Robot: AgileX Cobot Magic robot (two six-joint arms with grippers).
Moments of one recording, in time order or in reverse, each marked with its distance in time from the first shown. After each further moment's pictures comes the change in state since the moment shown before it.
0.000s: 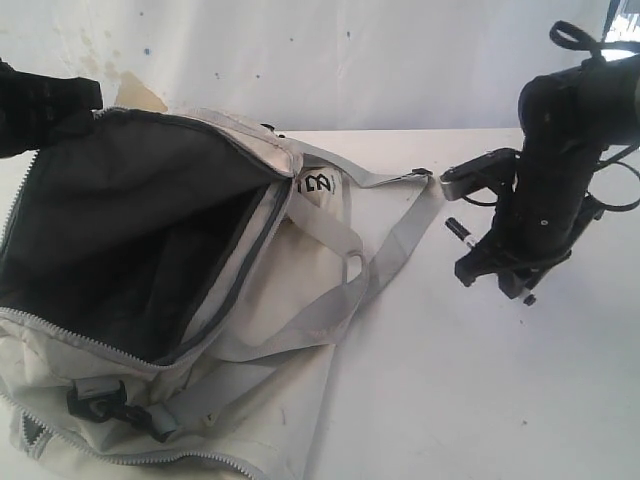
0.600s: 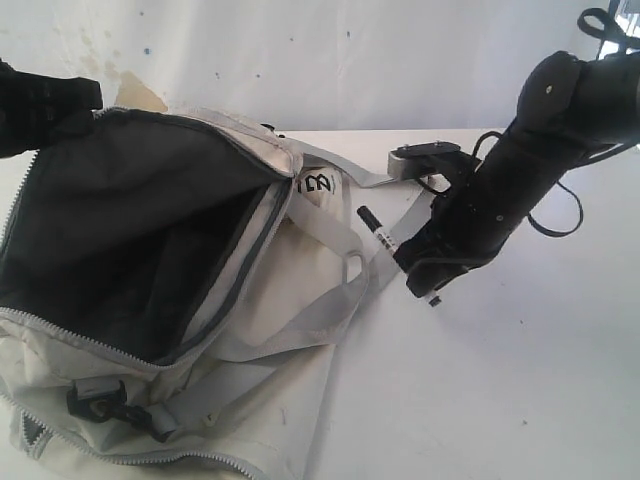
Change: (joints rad) left arm 0.000 0.000 0.000 0.000 0.000 0.000; right arm 0.015 -0.009 0.000 0.569 -0.017 -0.460
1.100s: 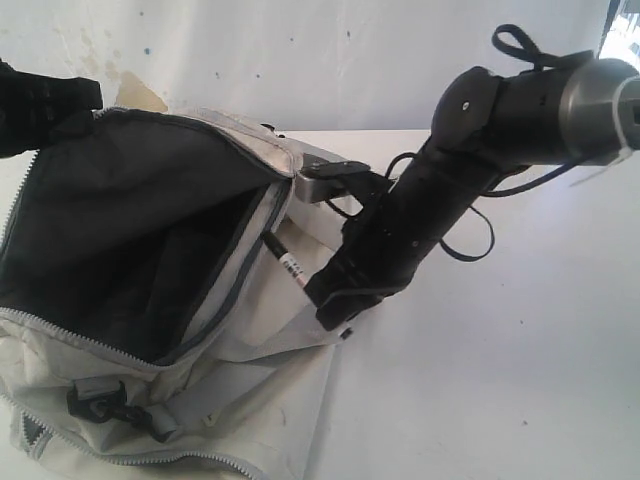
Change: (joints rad) left arm 0.000 0.000 0.000 0.000 0.000 0.000; right arm 0.207 0.000 0.000 0.150 0.002 -0.040
